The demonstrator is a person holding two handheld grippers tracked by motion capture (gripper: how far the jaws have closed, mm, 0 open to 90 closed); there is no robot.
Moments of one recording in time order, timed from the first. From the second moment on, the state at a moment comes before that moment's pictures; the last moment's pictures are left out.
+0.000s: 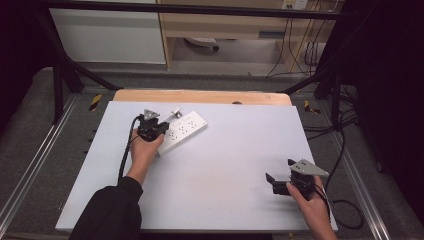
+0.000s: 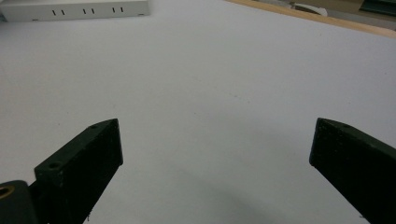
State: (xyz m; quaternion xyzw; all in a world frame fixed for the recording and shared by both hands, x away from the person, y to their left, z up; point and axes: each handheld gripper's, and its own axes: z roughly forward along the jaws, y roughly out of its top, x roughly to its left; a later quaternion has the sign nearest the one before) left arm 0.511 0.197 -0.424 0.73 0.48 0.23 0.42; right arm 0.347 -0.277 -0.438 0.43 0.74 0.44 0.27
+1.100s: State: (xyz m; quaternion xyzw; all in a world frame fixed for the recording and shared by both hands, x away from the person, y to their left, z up) left arm 0.497 0.199 -0.395 0.71 0.49 0.22 0.46; right arm 0.347 -0.276 -0.438 0.43 0.74 0.44 0.27
